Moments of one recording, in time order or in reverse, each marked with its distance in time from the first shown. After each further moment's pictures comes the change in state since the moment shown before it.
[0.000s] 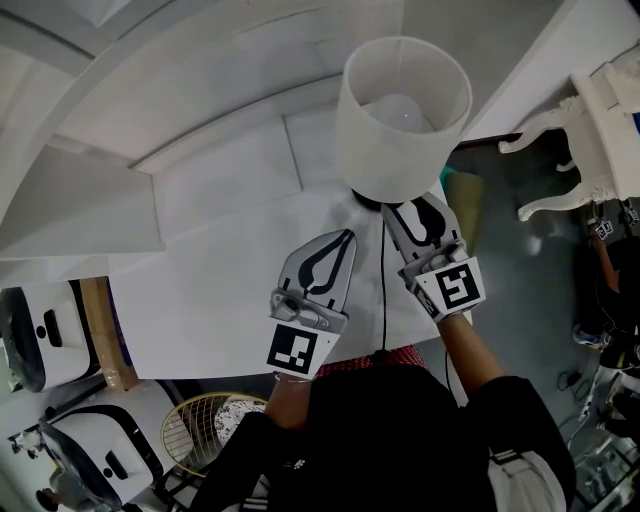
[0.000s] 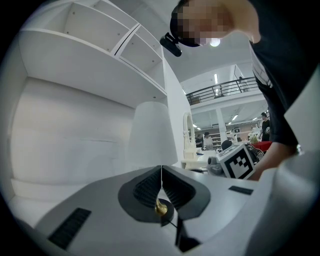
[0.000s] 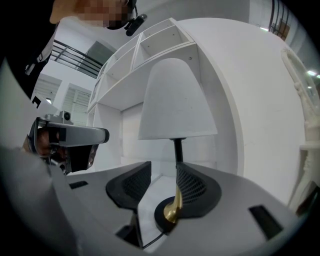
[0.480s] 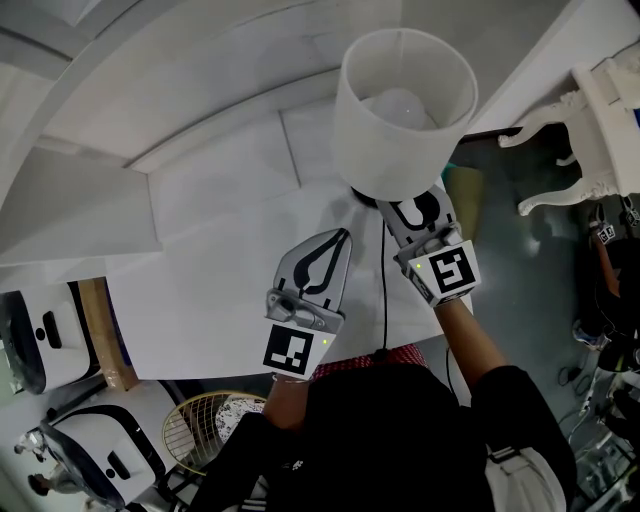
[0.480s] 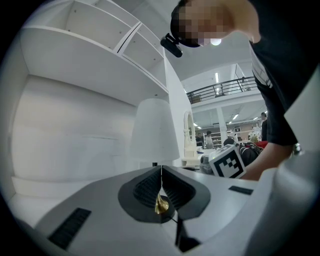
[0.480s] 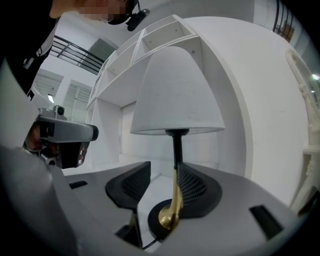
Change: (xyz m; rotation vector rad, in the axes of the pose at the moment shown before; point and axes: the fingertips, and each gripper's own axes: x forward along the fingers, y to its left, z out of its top) left arm -0.002 0.006 -0.008 -0.003 0.017 0.002; right arm 0.023 -0.008 -0.009 -0.030 0.013 0.003
